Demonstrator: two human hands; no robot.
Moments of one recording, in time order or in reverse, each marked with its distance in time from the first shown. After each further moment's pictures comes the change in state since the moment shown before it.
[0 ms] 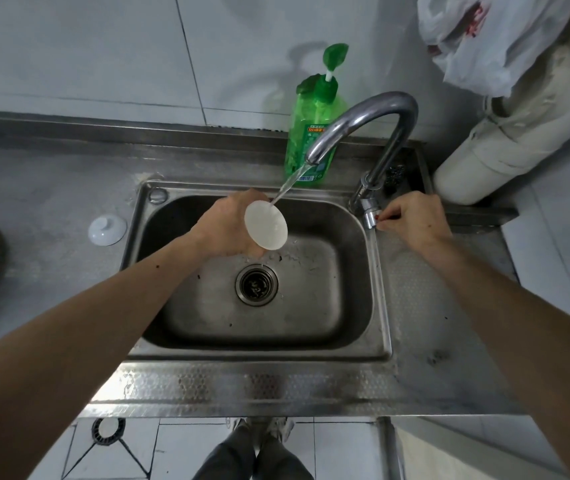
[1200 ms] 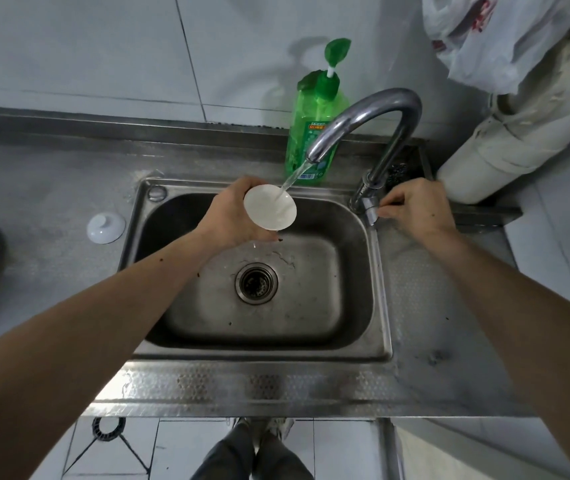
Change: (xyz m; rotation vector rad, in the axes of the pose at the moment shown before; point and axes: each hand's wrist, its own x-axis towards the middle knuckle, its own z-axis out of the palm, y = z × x) left_hand 0.010 0.005 0.006 -0.284 0.106 -0.075; right_hand 0.014 -0.005 -0.005 0.061 0.064 -0.034
